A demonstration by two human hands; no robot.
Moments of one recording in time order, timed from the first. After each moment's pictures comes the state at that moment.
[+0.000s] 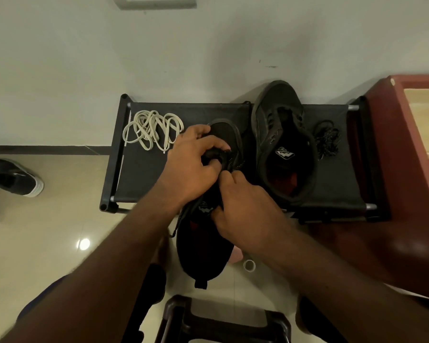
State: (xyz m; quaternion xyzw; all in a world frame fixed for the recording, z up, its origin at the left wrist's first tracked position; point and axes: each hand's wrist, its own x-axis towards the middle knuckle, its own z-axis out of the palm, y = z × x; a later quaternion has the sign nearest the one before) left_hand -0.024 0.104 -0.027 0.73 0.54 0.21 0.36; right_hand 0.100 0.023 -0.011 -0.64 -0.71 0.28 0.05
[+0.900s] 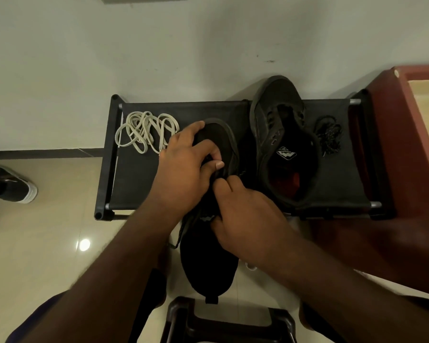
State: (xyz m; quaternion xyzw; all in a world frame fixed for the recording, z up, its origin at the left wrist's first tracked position) left_hand -0.028 0.105 -0.031 0.79 0.54 0.17 0.25; right_hand 0.097 0.022 -0.014 -0.62 -0.74 0.25 0.04
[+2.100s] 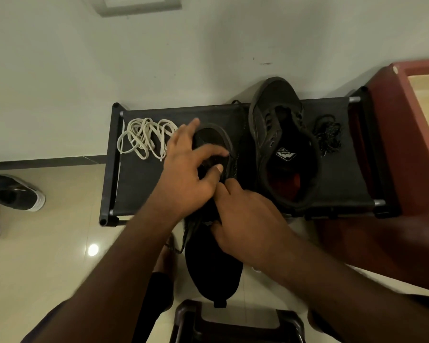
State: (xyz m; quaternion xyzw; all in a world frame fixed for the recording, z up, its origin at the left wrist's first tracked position) left_hand -0.030 0.106 -0.026 0.76 0.52 0.19 0.34; right_hand 0.095 0.023 -0.014 -0.62 -0.74 0.25 0.05
